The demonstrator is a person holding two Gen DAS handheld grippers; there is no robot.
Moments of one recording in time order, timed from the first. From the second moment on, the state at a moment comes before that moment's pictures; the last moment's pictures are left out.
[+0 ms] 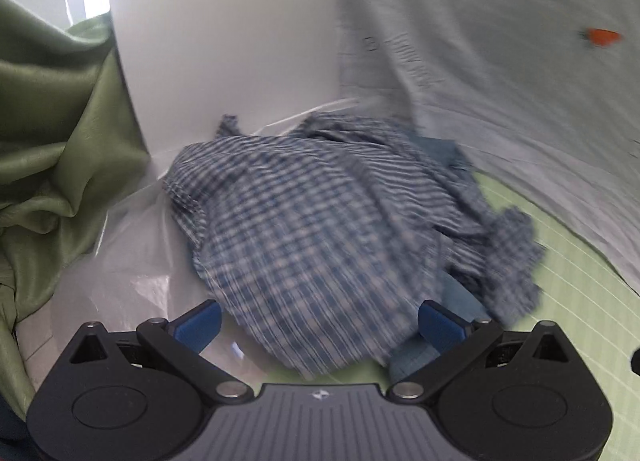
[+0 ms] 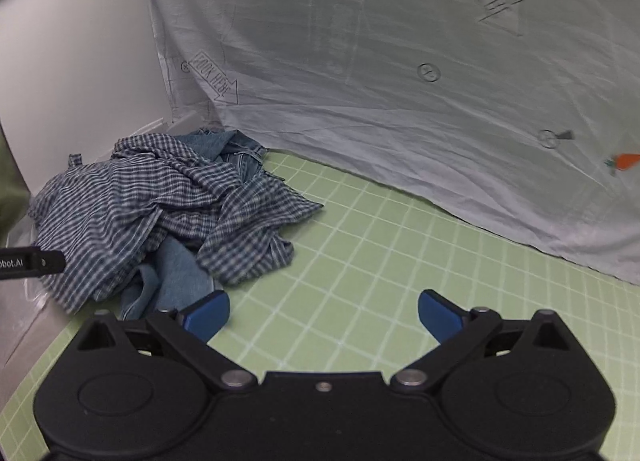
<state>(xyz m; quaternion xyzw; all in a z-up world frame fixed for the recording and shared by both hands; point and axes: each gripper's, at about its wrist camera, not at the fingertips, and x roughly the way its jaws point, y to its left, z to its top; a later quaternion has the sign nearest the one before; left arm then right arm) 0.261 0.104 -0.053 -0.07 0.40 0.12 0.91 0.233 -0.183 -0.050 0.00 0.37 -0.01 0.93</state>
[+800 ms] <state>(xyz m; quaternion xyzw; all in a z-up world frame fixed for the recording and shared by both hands) 0.336 0.163 -0.080 -0.13 0.40 0.17 0.89 0.367 -0.144 -0.132 0.05 0.43 0.11 0.89</state>
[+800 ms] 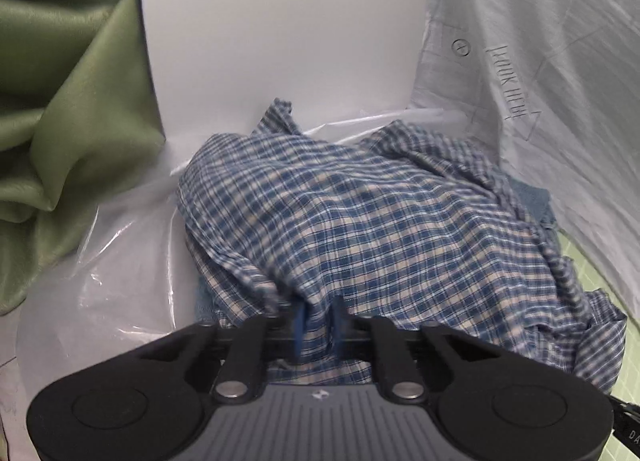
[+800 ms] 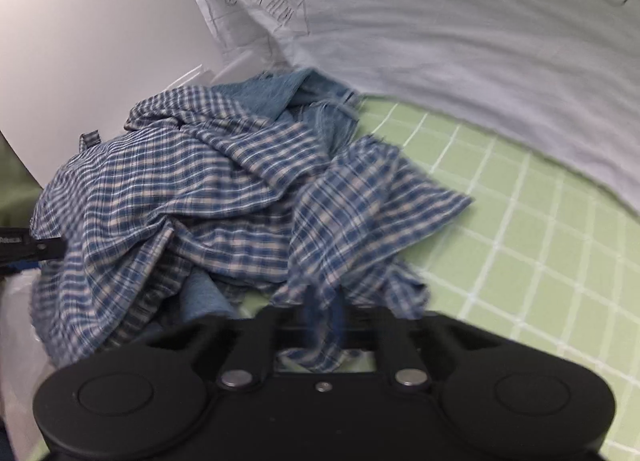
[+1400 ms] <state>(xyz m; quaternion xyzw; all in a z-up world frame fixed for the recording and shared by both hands) 0.215 0.074 -0.007 -0.09 0.34 0.03 0.93 0.145 -0.311 -0.071 0.04 0.35 -0.17 0.92</state>
